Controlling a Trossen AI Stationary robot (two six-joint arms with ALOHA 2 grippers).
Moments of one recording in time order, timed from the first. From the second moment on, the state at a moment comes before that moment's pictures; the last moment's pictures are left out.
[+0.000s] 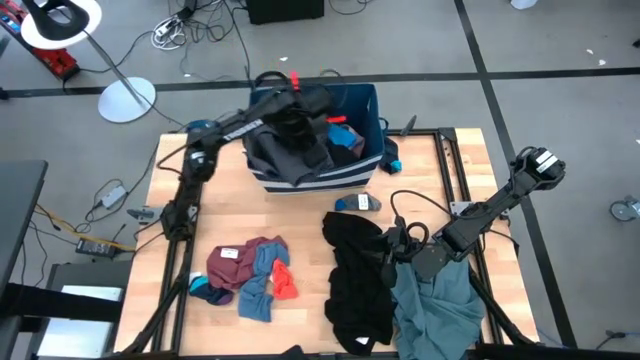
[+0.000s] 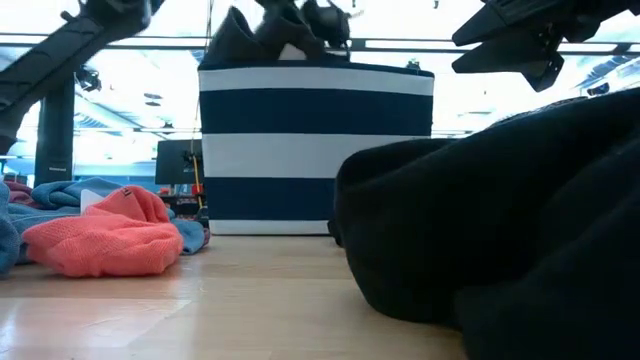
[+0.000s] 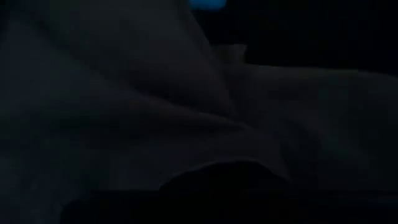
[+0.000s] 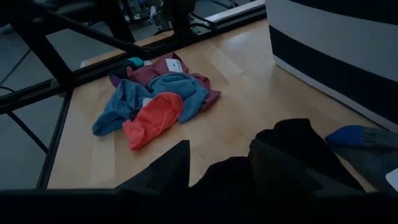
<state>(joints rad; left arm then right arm) 0.44 2.17 2.35 -1.49 -0.05 -0.07 0.64 1.28 0.67 0.08 0.80 0.66</state>
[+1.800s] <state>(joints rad) 0.42 2.17 2.36 -1.23 0.01 -0.03 0.64 1.28 0.67 0.07 0.79 0.65</state>
